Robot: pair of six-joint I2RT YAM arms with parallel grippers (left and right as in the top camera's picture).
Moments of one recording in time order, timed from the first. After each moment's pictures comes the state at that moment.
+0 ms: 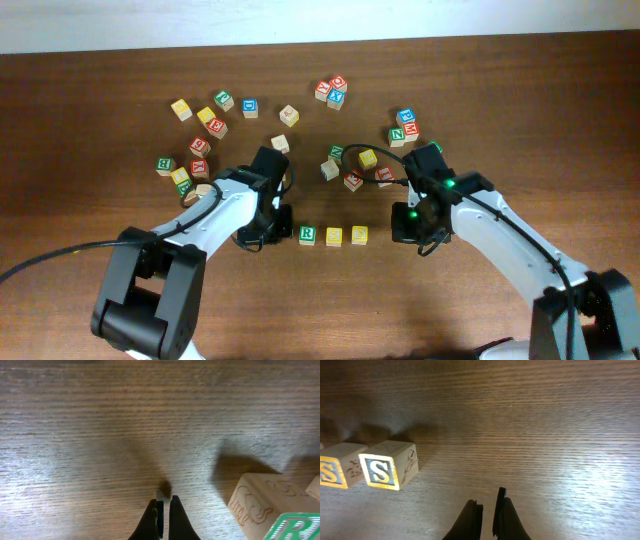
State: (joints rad) left arm -0.39 1.82 1.07 -0.79 0.12 -0.39; right arm 0.31 1.57 0.95 -0.83 -0.16 0.41
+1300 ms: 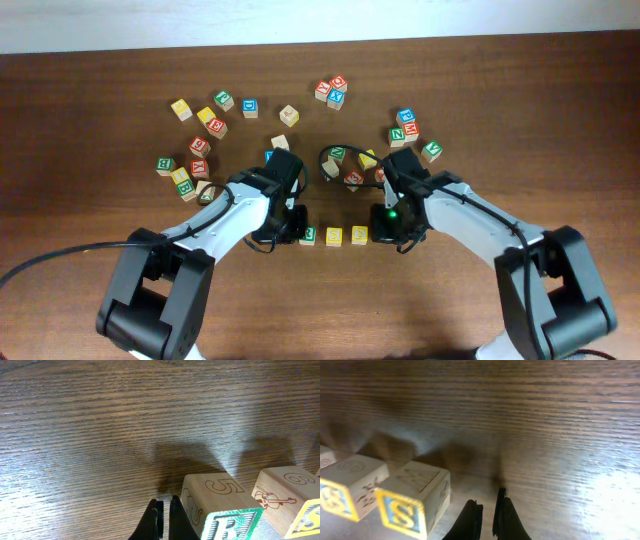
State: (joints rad) left arm -0.46 1.82 1.07 -0.72 0.17 -0.40; right arm 0.37 1.74 0.95 -0.66 -0.27 0.41
